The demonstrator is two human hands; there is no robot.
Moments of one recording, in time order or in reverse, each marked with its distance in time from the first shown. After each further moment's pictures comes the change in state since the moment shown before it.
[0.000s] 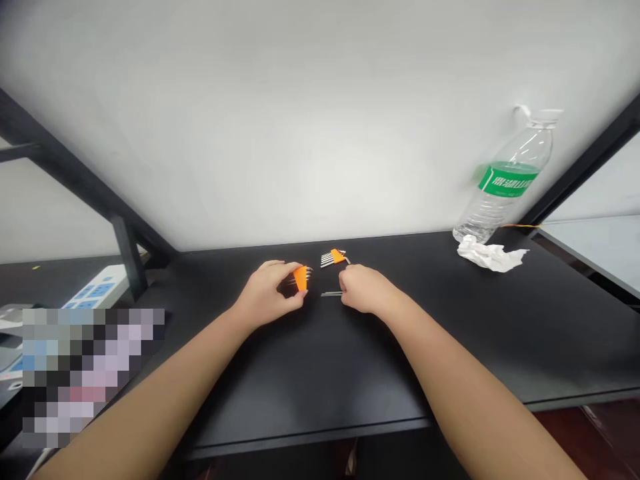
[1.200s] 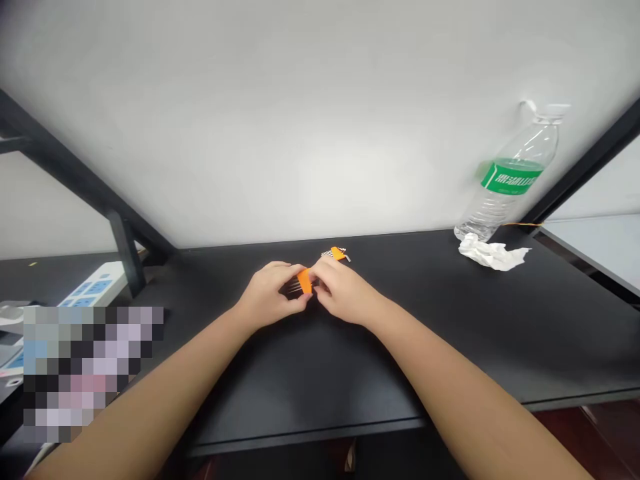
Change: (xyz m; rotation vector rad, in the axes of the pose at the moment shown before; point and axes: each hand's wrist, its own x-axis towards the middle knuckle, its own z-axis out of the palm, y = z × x) left_hand -0.002 0.008 0.002 -0.026 0.062 0.145; right_hand -0.001 -0.022 0.017 0.409 0.289 -0.442
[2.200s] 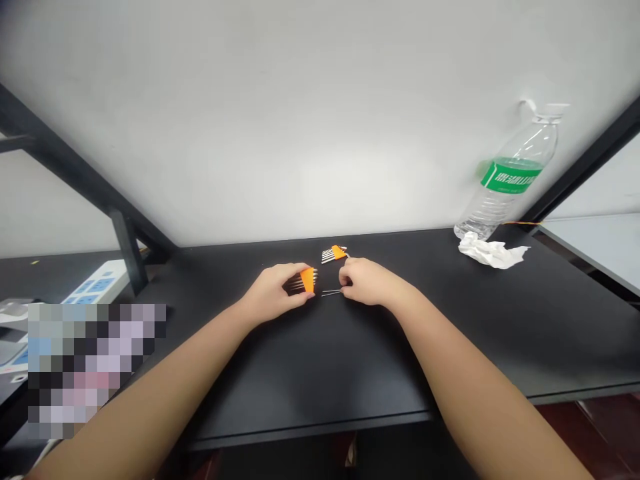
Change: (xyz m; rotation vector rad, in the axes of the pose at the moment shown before) left_hand 0.002 -0.005 -0.004 -0.128 -0.190 -0.143; right_hand -0.003 0.027 -0.037 -0.273 -0.375 0.326
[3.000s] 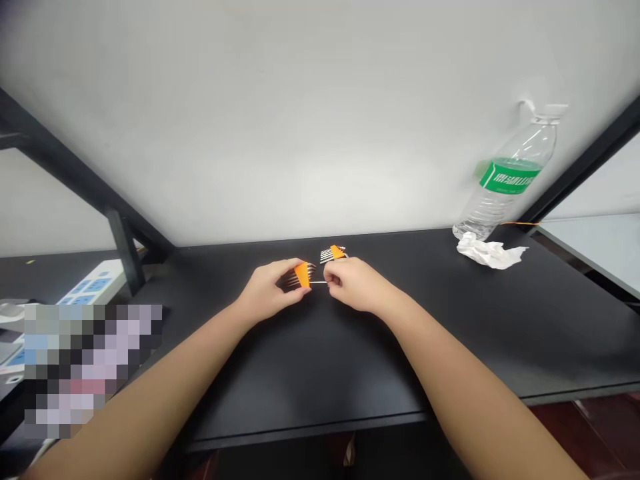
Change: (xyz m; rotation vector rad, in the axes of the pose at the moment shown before) left_hand -0.002 -0.008 0.005 -0.023 0.129 -0.019; right_hand -0.003 -0.025 0.005 0.141 0.238 -0.157
